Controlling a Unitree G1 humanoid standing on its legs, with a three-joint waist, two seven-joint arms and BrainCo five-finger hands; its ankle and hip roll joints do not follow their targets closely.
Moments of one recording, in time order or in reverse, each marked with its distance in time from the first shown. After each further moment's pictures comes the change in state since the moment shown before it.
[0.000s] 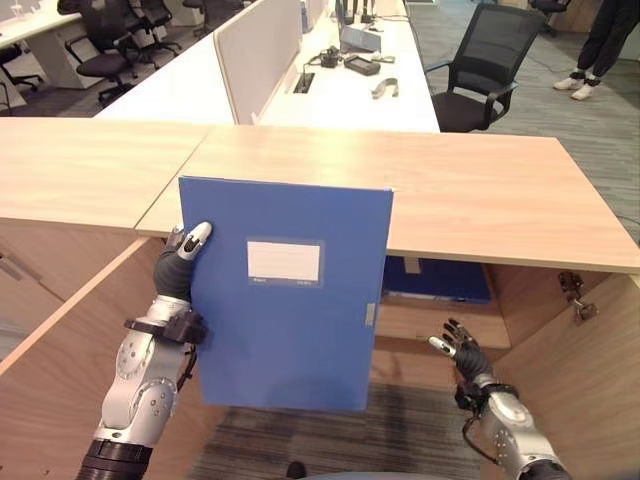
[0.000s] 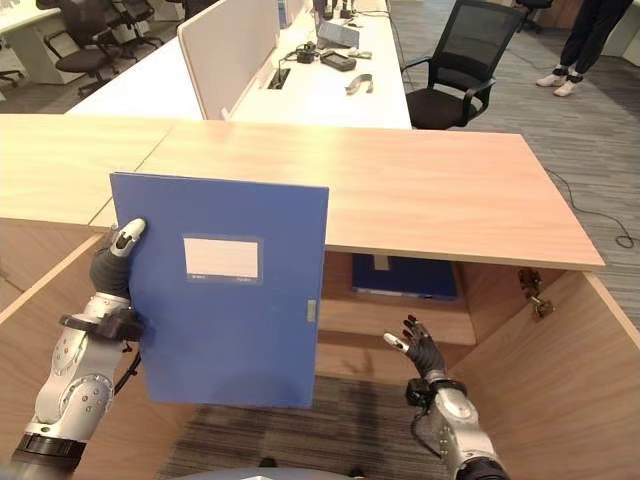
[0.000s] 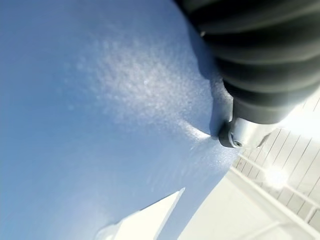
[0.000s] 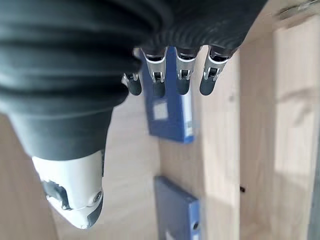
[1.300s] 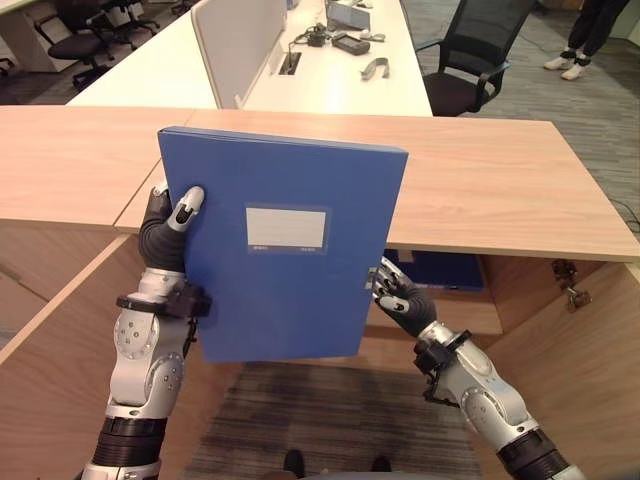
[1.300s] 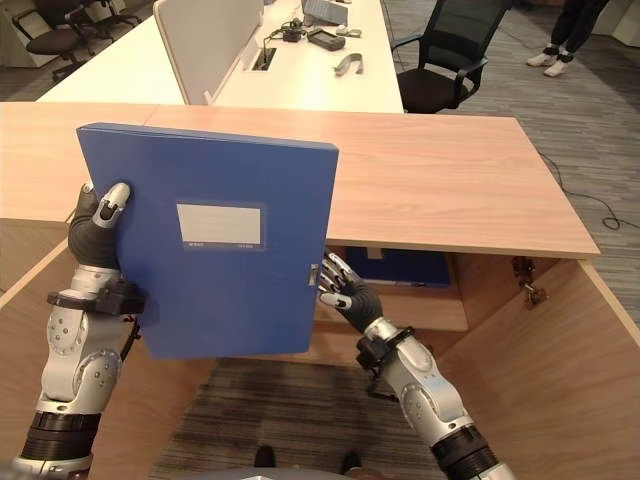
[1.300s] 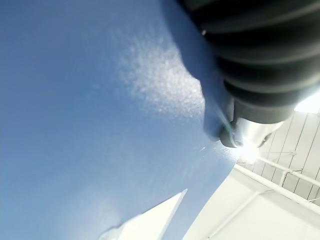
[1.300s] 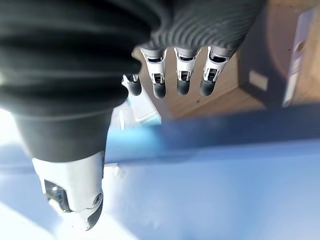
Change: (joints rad) left arm -0.122 -0.122 0.041 -0.043 0.234 -0.082 0.127; right arm -0.125 0.163 0.175 -0.403 0.239 0.056 0.155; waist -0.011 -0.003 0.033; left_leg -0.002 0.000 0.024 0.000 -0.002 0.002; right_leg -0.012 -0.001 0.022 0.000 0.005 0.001
